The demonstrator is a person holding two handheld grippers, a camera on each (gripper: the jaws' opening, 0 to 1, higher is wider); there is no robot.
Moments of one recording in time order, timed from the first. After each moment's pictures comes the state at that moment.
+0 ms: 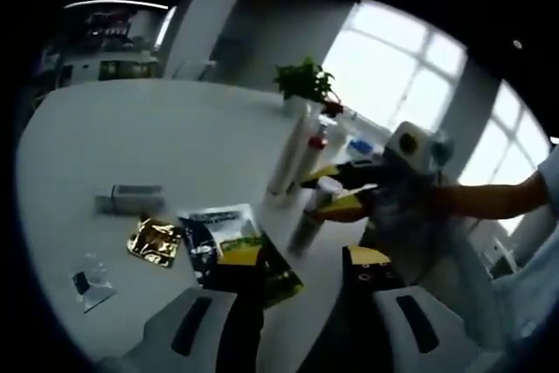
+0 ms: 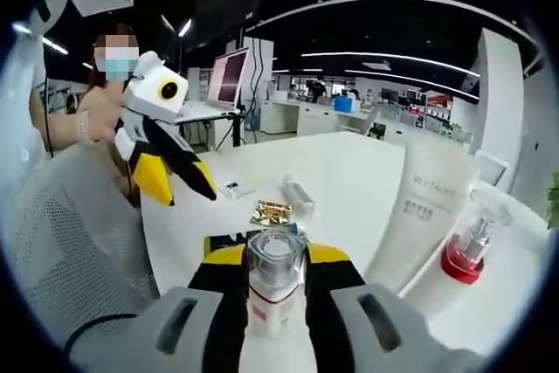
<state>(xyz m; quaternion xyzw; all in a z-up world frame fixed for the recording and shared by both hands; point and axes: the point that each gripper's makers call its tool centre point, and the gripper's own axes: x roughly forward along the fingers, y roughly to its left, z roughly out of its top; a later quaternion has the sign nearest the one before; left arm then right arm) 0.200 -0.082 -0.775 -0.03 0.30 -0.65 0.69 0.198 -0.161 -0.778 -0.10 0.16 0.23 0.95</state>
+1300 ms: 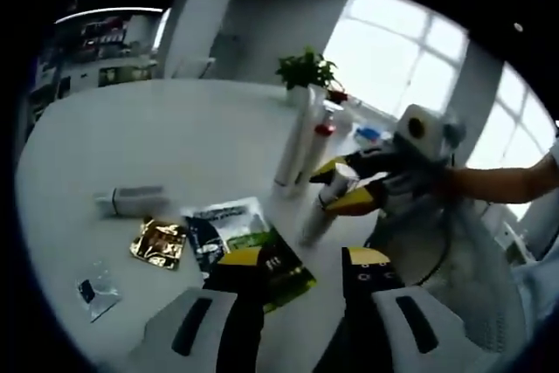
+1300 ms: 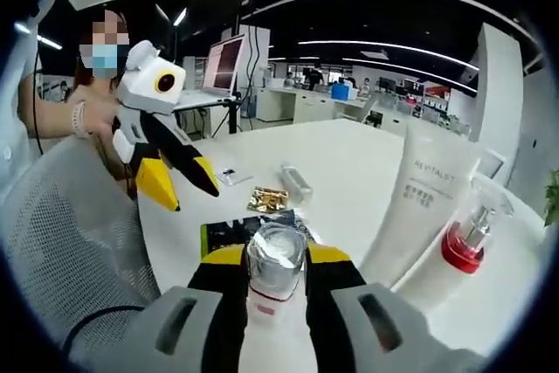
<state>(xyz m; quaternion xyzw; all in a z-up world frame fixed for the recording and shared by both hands) 0.202 -0.088 -0.790 0.03 0.29 -0.65 0.70 0.194 -0.165 -0.788 -0.11 0.19 0.23 0.95</state>
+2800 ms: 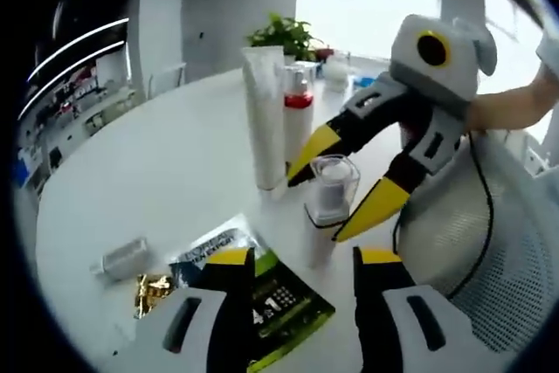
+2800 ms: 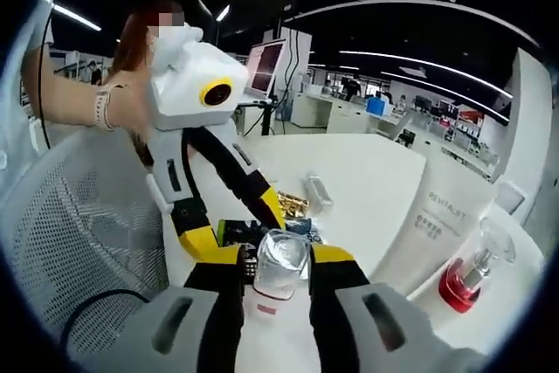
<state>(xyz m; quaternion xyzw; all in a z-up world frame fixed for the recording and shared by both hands) 0.188 -0.156 -0.812 0.19 0.25 -0.65 0.69 0.186 -0.159 -0.780 -0.16 0.17 0.32 0.92</state>
